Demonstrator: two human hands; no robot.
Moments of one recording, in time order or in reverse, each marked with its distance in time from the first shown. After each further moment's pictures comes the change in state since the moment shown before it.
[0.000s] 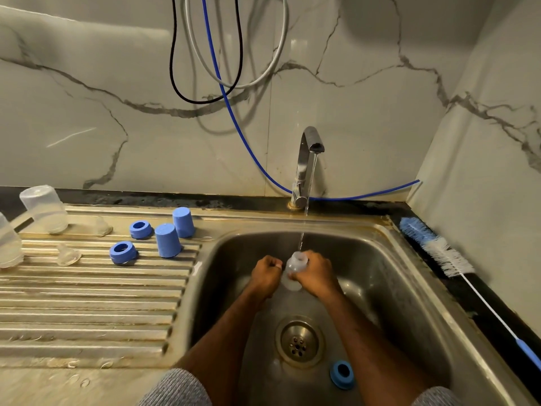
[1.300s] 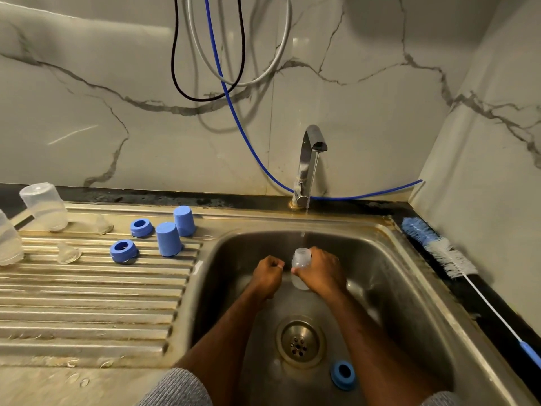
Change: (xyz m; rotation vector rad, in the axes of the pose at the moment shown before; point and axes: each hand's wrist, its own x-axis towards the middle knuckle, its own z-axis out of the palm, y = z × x) left_hand -0.002 0.003 -0.002 0.012 -0.033 -0.009; right_hand -0.001 0.000 -0.009 -0.145 0.077 0.022
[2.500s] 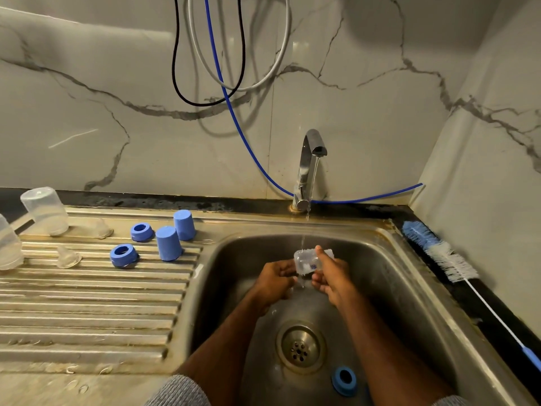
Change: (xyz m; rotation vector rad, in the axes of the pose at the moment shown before) left_hand -0.019 0.009 -0.003 -0.187 -0.298 0.120; right_hand 0.019 0.023 0.005 1.041 -0.051 0.424
